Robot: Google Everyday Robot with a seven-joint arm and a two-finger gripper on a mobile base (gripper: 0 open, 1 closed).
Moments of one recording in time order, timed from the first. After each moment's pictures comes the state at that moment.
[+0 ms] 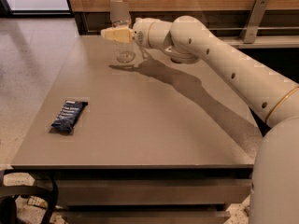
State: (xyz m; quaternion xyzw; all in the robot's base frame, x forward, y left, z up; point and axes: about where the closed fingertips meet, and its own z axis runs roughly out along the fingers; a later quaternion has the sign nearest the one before) arm 0.799 0.083 0.927 -0.29 0.68 0.31 0.59
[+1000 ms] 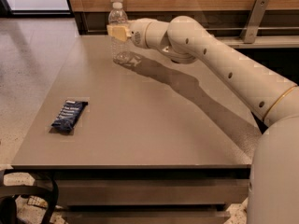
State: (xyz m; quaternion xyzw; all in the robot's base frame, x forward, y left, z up) arm 0.798 0.091 0.926 -0.30 0.68 0.32 0.59
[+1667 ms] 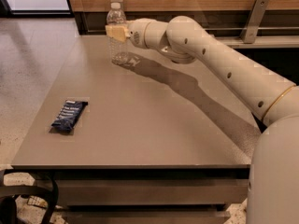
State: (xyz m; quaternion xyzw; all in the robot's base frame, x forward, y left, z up) arm 0.797 0.094 0.926 -0.30 0.68 0.32 0.59
